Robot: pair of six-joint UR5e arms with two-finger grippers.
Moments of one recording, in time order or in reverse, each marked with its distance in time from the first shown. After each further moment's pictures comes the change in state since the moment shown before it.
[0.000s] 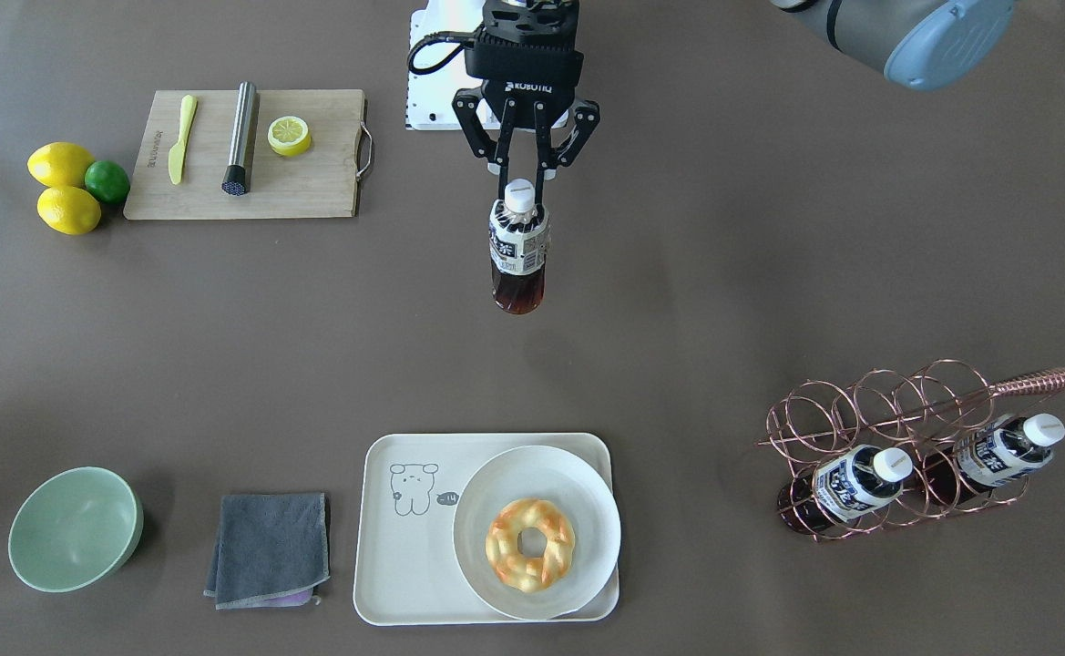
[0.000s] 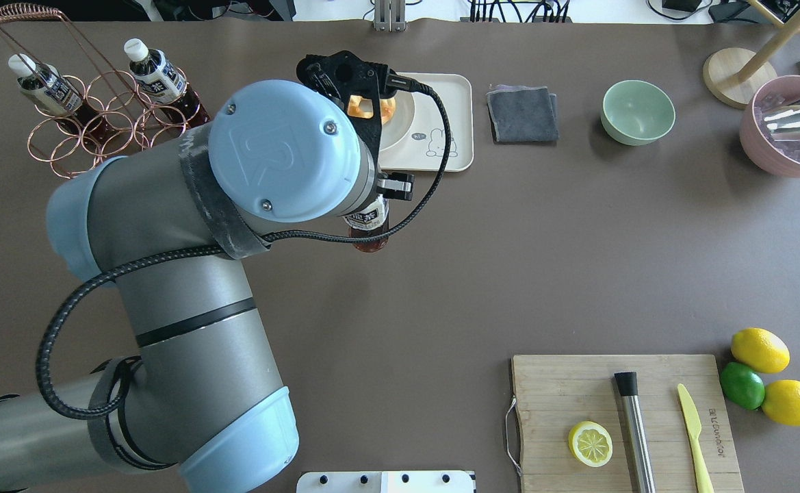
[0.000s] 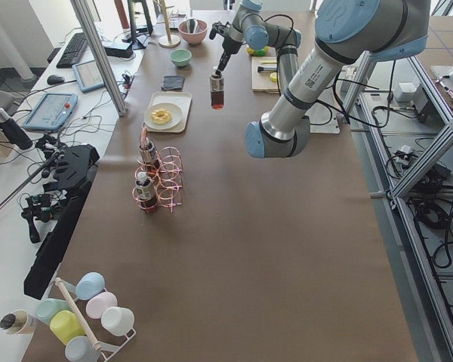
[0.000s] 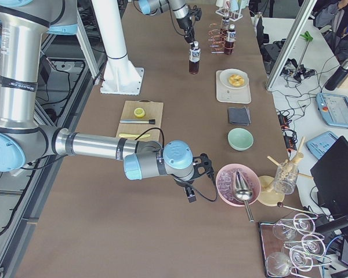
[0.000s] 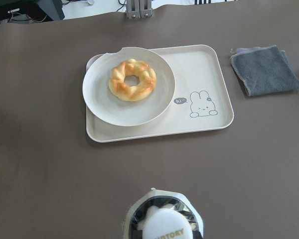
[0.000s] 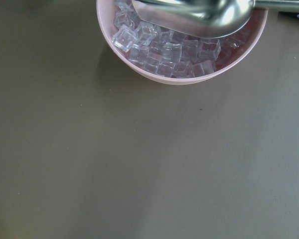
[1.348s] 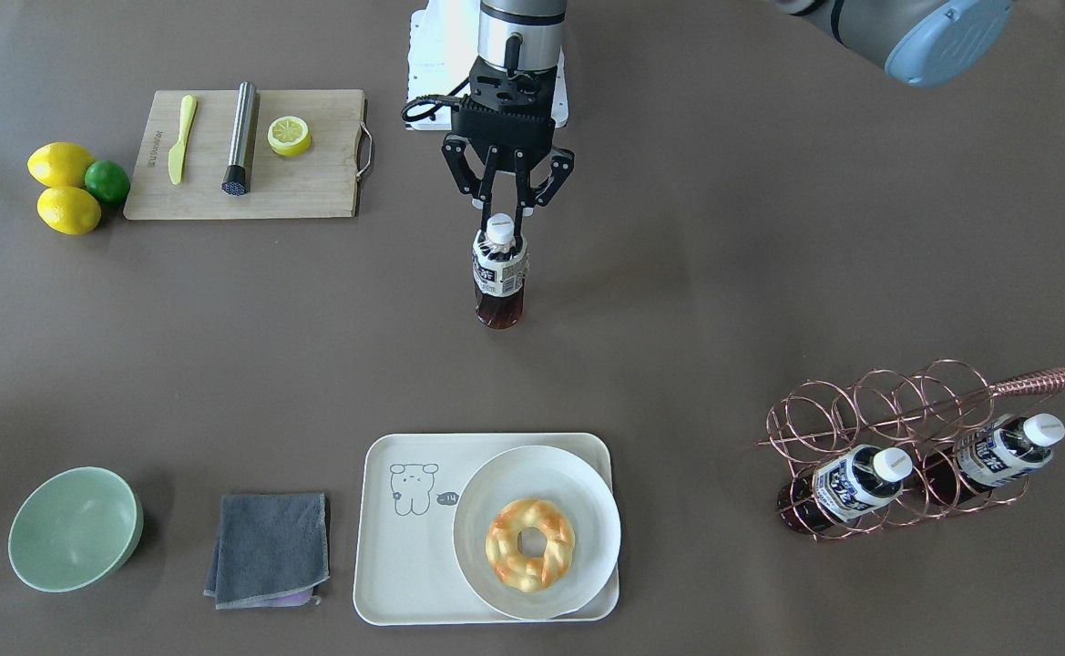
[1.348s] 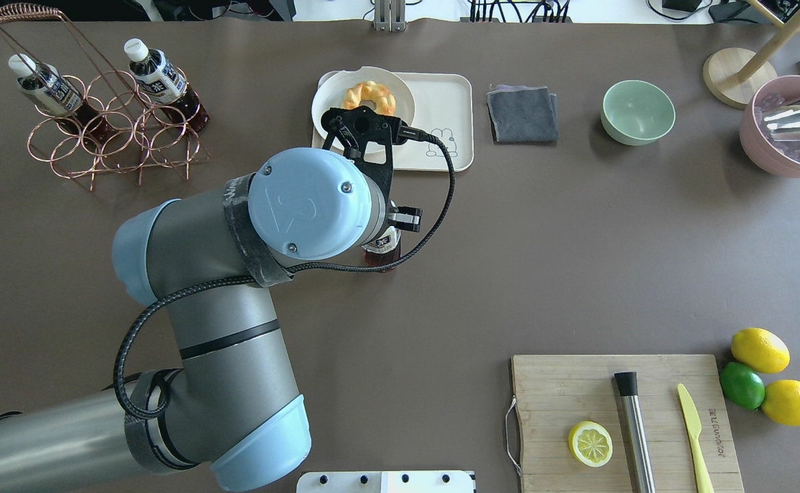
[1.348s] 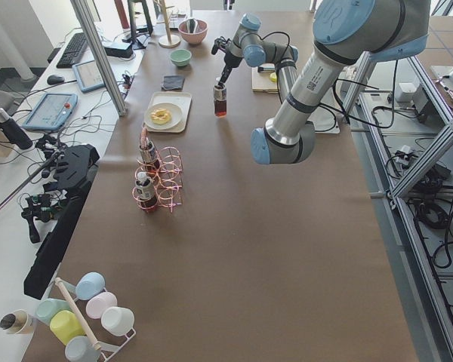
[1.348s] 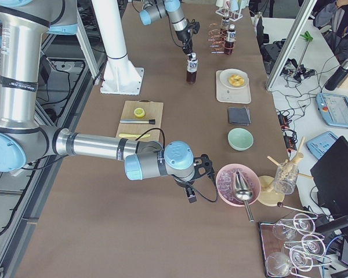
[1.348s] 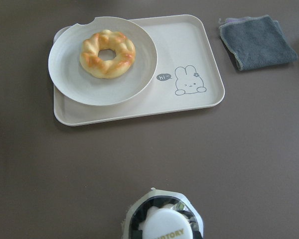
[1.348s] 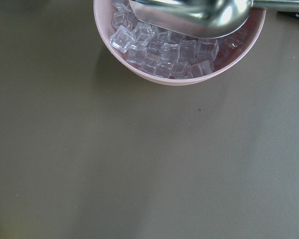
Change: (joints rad) left arm 0.046 0.063 0.098 -0.191 0.002 0.000; right arm 0.000 0.006 -0.008 -0.002 0.000 0.004
